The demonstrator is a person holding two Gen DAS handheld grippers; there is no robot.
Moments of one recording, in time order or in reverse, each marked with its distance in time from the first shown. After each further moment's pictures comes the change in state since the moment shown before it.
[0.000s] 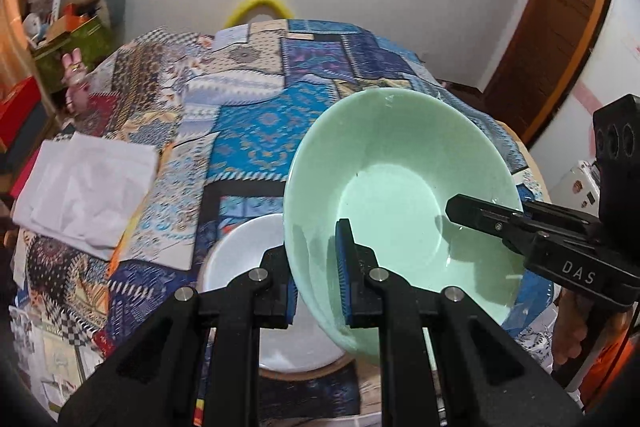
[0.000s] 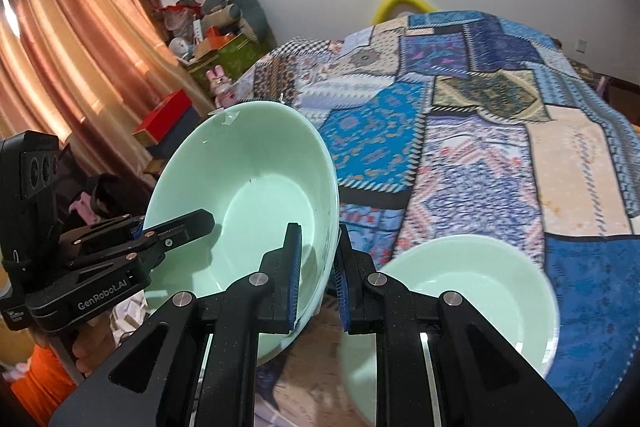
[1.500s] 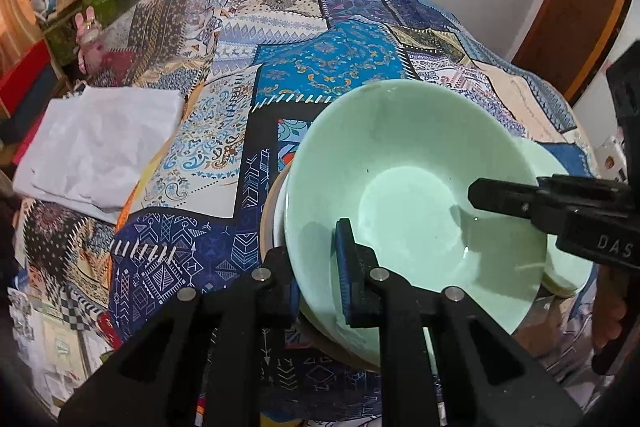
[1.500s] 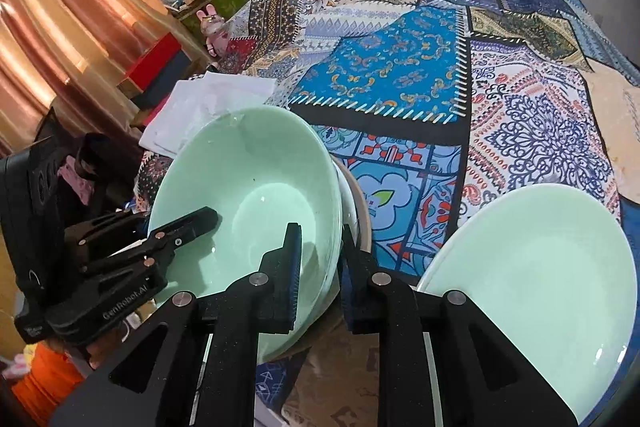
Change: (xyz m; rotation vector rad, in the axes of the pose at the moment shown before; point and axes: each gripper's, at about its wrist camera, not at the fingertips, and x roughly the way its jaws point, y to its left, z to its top) left arm 0.064 0.063 -0.058 0.006 0.106 0.068; right arm 0.079 0.020 -0.030 0.005 0.187 -0.020
